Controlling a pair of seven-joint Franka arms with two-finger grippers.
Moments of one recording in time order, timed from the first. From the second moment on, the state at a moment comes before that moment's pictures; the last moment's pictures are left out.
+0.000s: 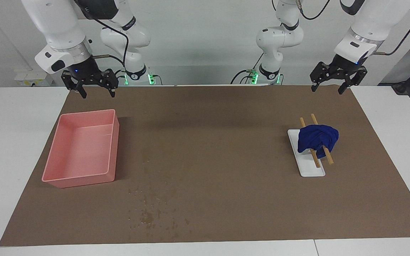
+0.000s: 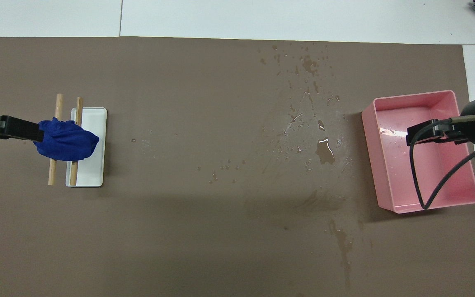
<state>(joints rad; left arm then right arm) 0.07 -0.04 -0.15 -1.55 -0.06 1.54 0.09 -0.02 -0.01 0.08 -1.57 0.00 1.53 0.05</state>
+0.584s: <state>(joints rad) 0.09 -0.04 -0.13 -1.59 -0.05 1.63 0.08 -0.02 -0.01 0.08 -1.57 0.00 1.53 0.05</state>
